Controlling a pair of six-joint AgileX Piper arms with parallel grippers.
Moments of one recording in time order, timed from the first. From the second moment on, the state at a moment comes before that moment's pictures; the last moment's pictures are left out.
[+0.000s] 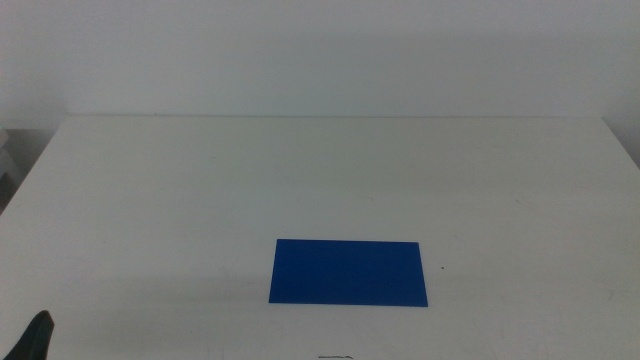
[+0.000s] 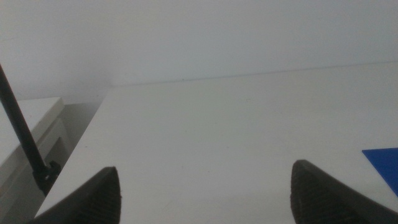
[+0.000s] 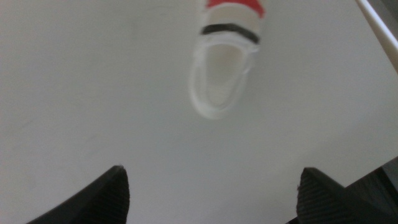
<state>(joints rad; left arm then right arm) -0.02 -0.01 0.03 -0.01 0.18 0.07 -0.20 1.19 -0.88 -0.04 1.12 0.40</state>
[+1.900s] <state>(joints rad) -0.02 -0.01 0.03 -0.01 0.18 0.07 0.38 1.85 -1.47 -0.04 1.09 0.85</state>
